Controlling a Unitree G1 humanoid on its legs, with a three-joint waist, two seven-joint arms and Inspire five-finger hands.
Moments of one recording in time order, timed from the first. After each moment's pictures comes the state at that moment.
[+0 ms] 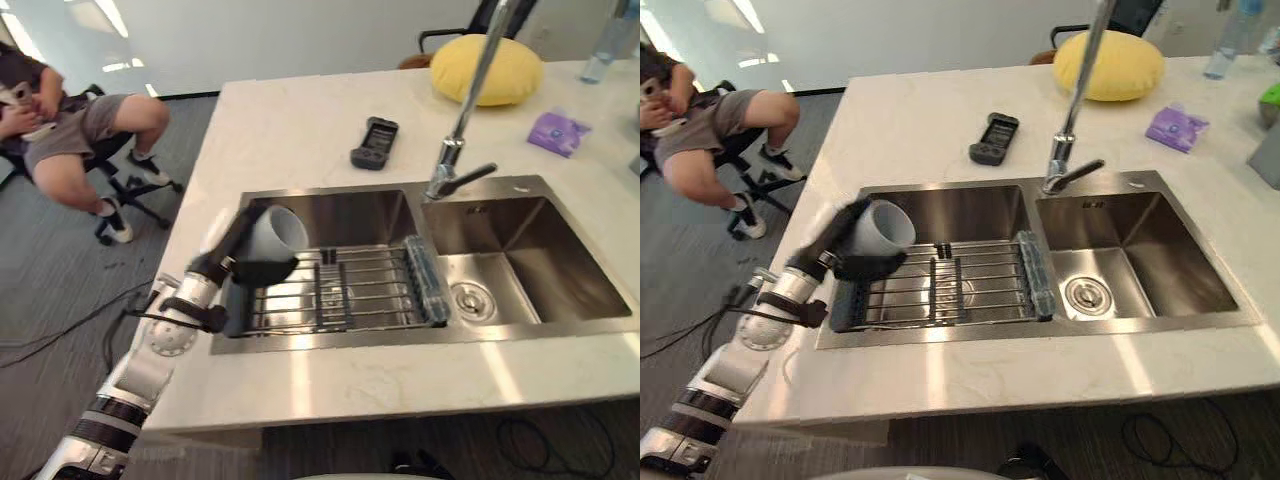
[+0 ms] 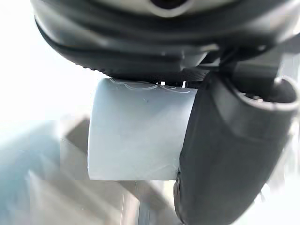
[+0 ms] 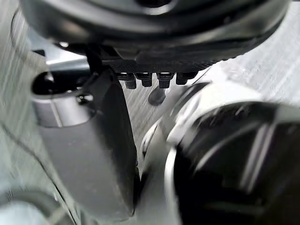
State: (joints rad) left arm -0.12 0.66 -0.02 -0.02 -0.03 -0.27 0.08; right arm 0.27 -0.13 -0.25 1.04 0.67 0.11 0.13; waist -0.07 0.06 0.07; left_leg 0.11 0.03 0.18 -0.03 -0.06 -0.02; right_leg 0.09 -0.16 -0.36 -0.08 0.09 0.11
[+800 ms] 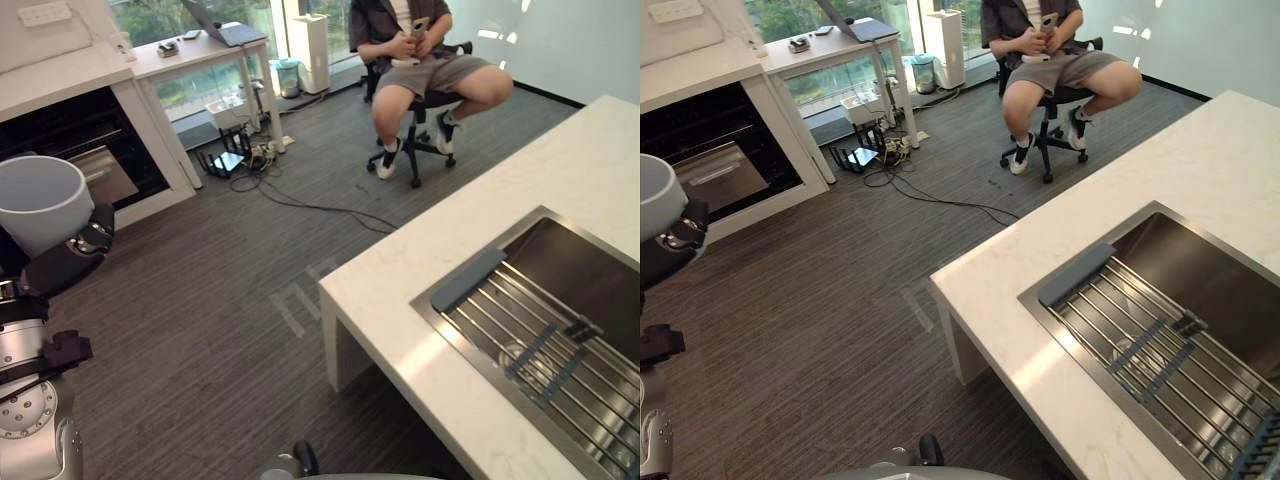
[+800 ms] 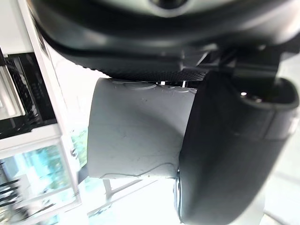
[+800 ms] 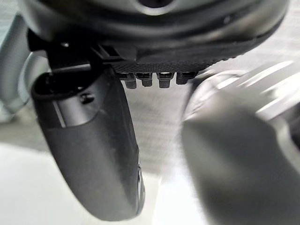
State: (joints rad) left arm 0.10 0.45 0.49 -0.14 -0.35 -0.37 0.08; right arm 0.25 -0.16 -0.36 1.08 0.51 0.09 0.21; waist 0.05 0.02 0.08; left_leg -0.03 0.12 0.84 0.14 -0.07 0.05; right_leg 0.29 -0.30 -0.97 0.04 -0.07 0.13
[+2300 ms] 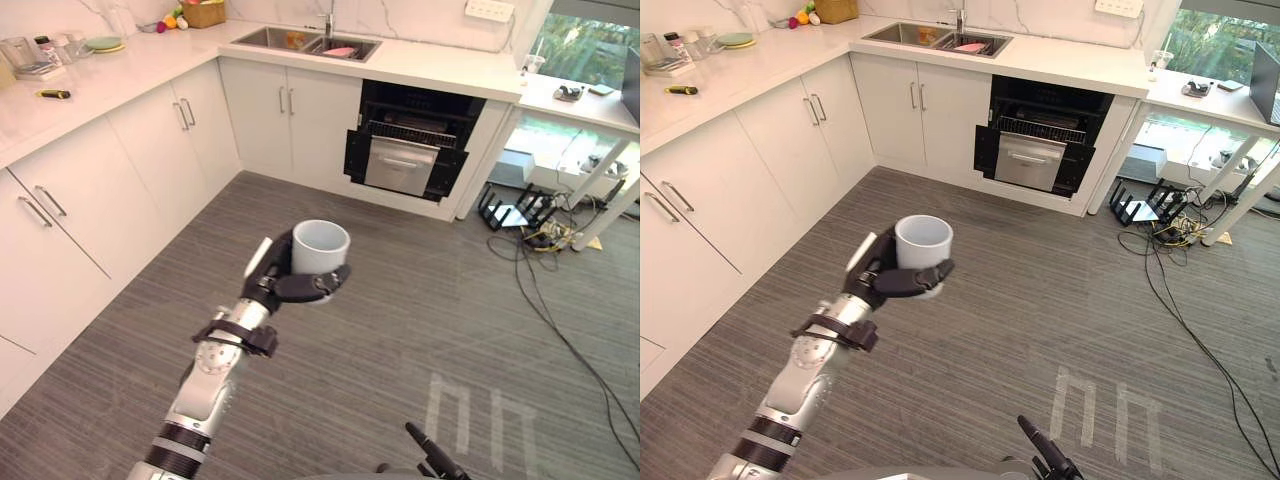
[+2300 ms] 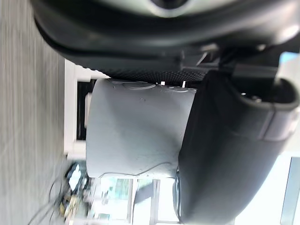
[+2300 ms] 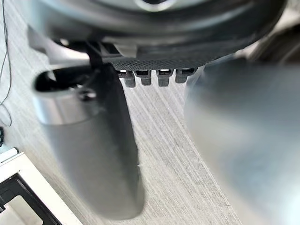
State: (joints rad) left arm -0.08 0.33 -0.17 0.01 -0.37 -0.16 -0.11; right arm 0.22 -0.10 -0.27 1.00 0.66 0.10 0.20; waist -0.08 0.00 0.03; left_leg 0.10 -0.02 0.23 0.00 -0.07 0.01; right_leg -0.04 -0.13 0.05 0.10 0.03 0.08
